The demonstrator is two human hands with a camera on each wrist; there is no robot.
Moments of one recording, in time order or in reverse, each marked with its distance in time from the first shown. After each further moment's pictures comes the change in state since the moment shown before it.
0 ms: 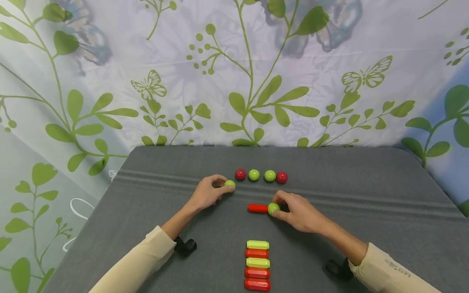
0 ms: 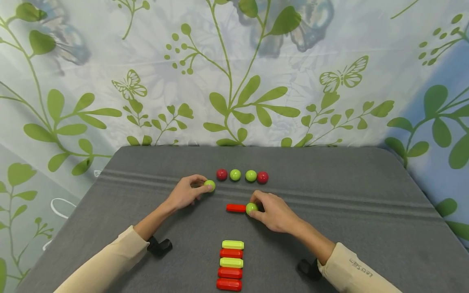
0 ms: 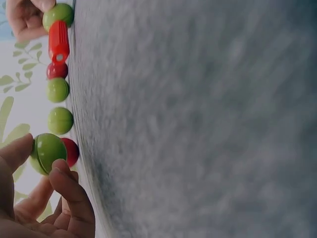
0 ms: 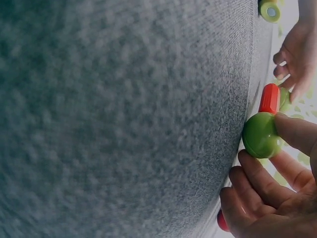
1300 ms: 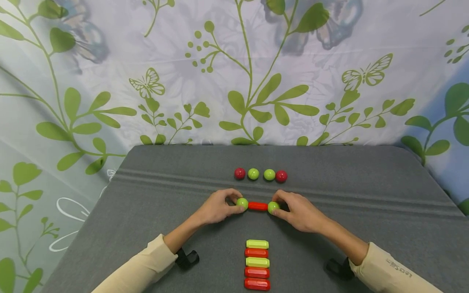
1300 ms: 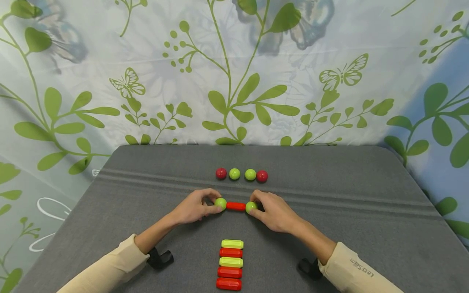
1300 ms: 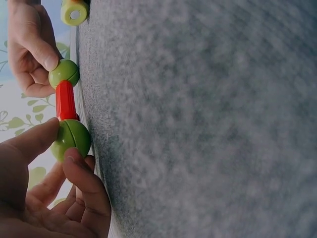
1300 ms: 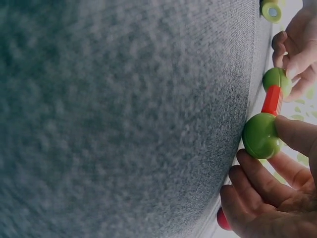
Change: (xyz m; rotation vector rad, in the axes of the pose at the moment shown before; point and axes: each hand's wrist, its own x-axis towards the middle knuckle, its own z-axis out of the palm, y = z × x) left_hand -0.025 0.016 0.024 0.072 -0.255 0.150; right_hand -0.002 -0.002 -0.001 -0.015 0.005 -0.007
